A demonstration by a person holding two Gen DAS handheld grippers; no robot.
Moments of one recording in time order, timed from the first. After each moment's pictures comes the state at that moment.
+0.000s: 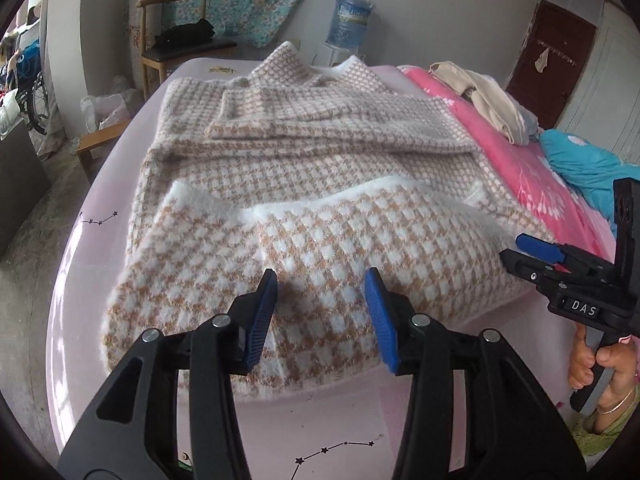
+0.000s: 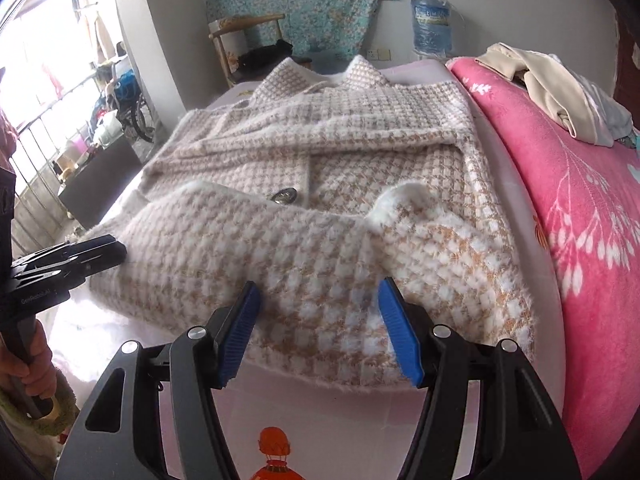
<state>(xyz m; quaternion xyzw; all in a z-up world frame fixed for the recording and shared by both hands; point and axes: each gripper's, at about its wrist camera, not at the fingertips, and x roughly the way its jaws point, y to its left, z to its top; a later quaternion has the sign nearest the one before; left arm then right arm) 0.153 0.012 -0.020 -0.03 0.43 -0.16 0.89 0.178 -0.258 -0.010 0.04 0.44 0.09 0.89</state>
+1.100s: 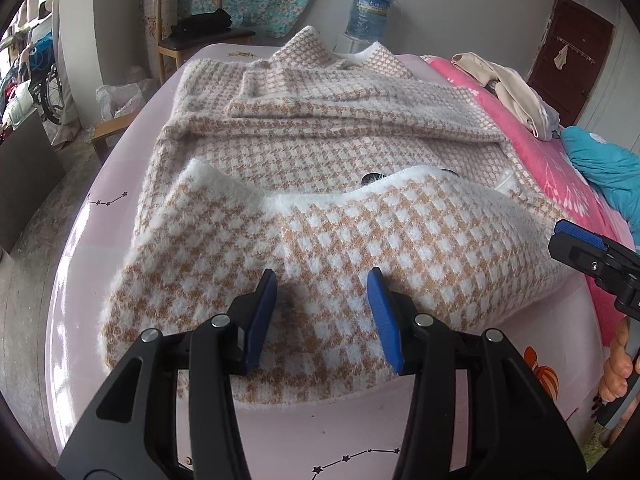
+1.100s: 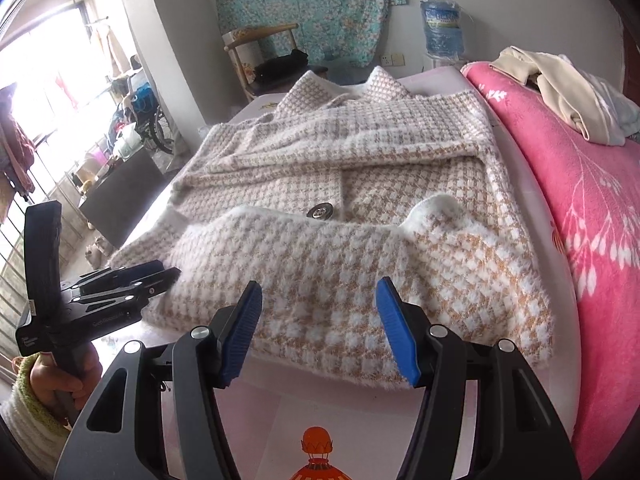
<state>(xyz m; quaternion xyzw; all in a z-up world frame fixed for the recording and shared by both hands) 0.160 0.019 -0.033 -0.03 0.44 -0.12 0.89 0.169 -0.242 0.009 0.06 0.41 0.13 0.90</state>
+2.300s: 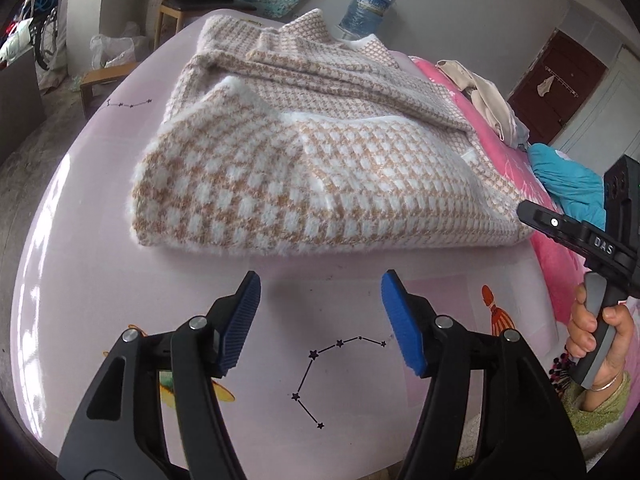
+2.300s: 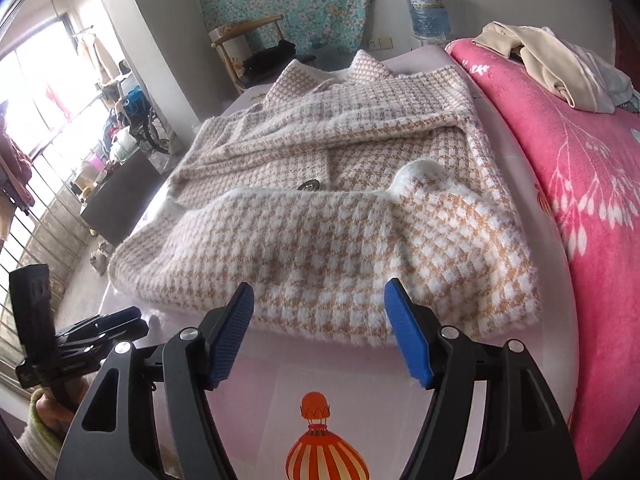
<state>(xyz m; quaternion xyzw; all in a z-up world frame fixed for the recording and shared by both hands) 0.099 0.063 -0.050 -0.12 0.46 -0.17 0.86 0.151 -0.265 0.007 0.10 0.45 0.12 0.88</state>
